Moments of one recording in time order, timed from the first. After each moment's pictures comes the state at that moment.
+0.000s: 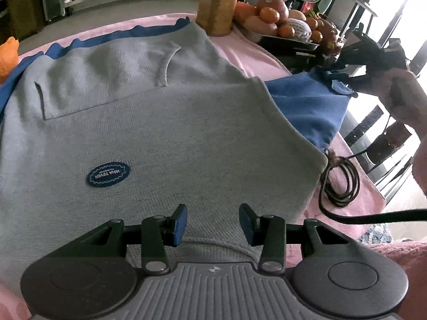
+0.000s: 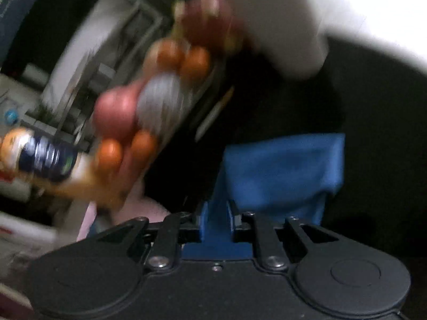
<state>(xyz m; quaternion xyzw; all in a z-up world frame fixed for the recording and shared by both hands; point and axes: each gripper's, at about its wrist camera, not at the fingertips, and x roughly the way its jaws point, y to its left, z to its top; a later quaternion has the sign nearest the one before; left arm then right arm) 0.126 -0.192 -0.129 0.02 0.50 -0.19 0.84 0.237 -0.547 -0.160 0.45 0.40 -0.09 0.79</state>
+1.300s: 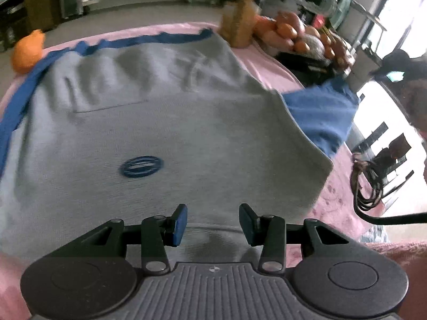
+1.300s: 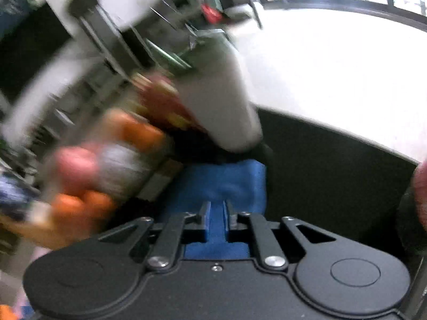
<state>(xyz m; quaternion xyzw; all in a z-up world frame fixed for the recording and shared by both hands) 0.110 -0.145 -0.106 -0.01 0.48 -0.16 0.86 0.193 -0.526 -0.088 0.34 0.29 -0.26 0.85</state>
